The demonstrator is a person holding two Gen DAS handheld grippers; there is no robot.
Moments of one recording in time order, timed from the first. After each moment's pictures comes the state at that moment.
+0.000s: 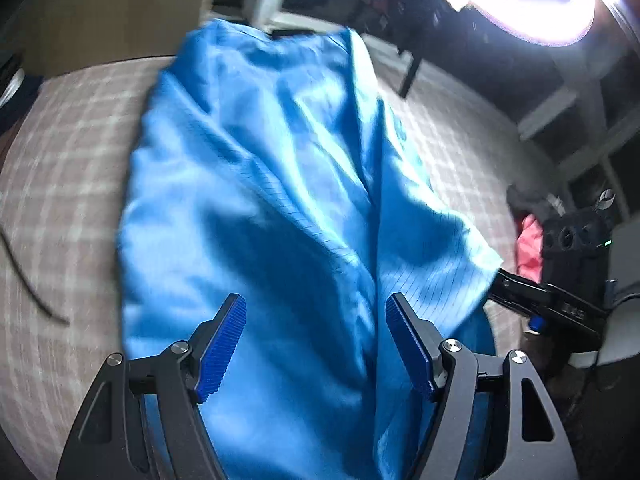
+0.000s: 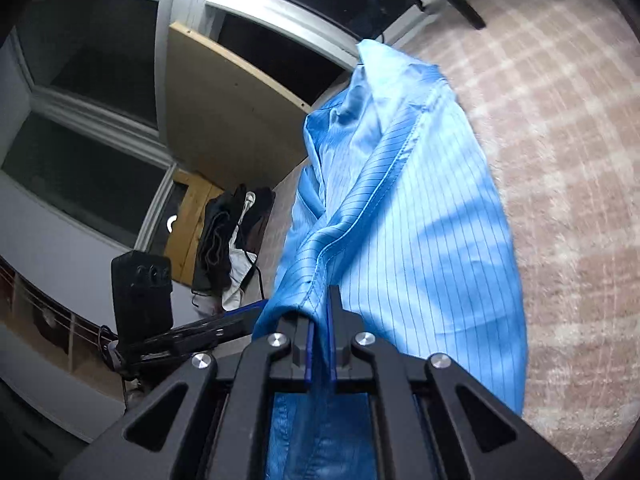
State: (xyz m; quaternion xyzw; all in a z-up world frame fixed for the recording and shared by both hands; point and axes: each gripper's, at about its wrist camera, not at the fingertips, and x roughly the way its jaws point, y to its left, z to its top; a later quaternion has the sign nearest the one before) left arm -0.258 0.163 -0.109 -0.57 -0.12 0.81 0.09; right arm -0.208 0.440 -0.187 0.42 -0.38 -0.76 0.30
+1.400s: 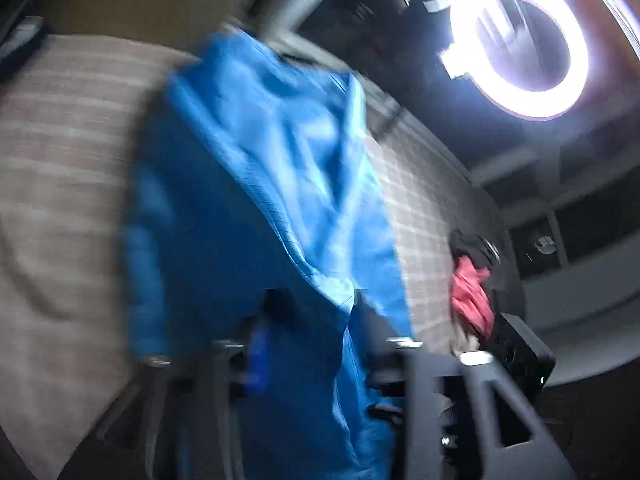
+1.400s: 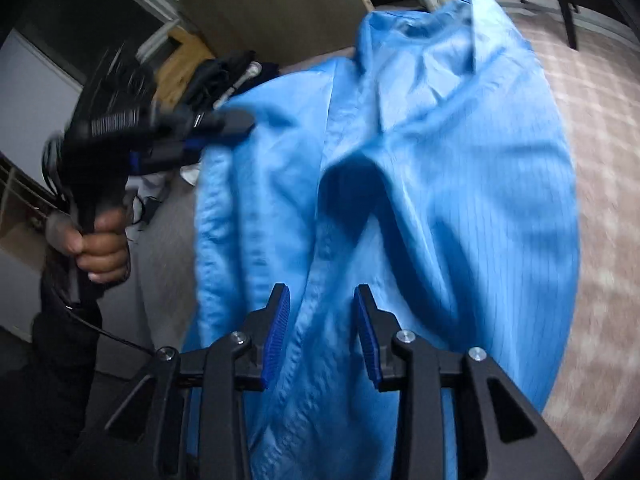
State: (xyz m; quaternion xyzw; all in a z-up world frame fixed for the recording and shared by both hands) left arm -0.257 0.114 -0.102 -0.54 -0.26 0.78 0.19; right arm -0.164 0.356 -0.157 0.51 -0.15 -0.79 0.32
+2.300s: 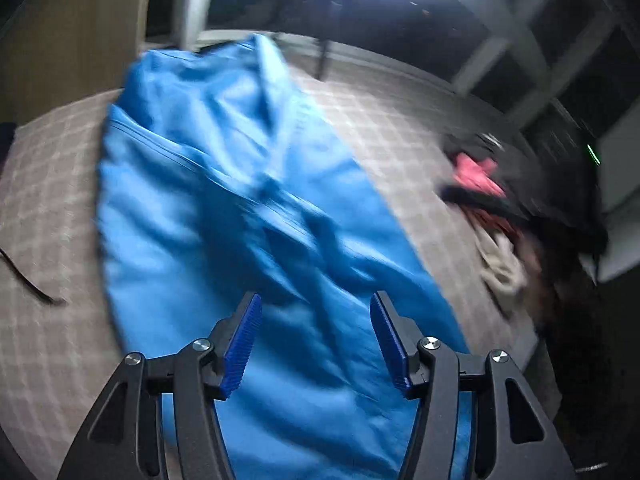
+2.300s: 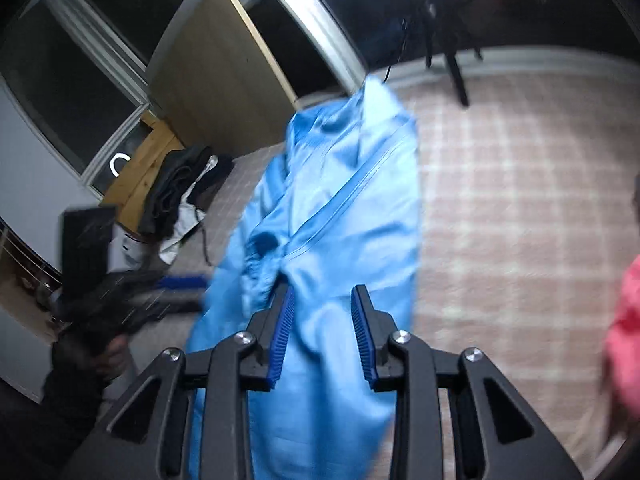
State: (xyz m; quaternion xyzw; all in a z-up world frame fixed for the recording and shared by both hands) left arm -0.174 0.192 -0.078 -0.54 -0.07 0.81 0.21; right arm -0.170 0.454 -0.114 0.44 -0.16 -0.85 0.24
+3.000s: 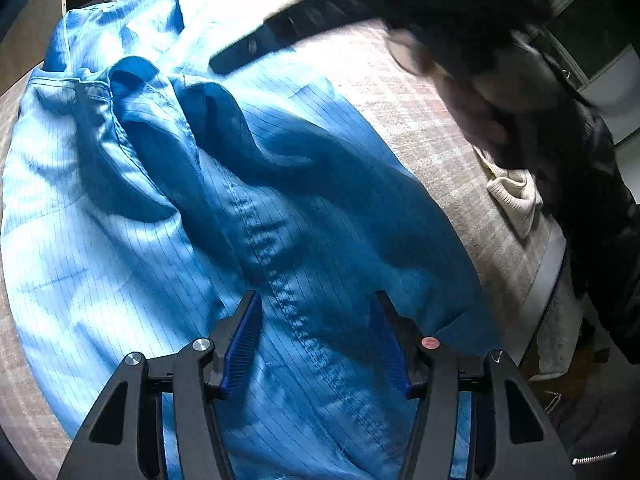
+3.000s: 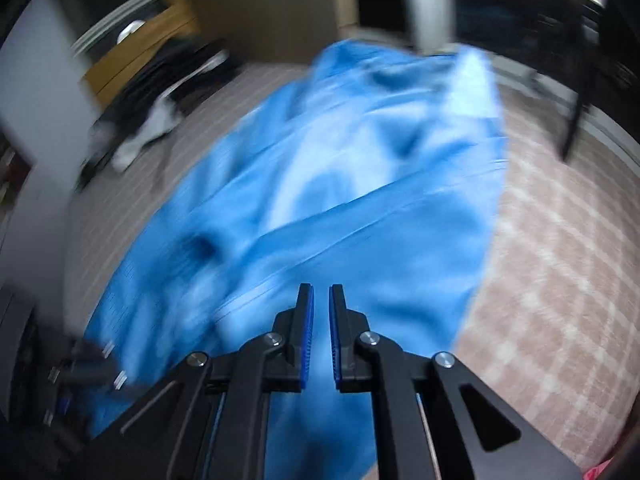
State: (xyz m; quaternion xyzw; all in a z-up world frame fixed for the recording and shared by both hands) left arm -0.160 0.250 -0.137 -0.60 -0.01 0.76 0.24; right arm -0.245 0.372 -0.148 0.50 0.06 -0.79 0.35
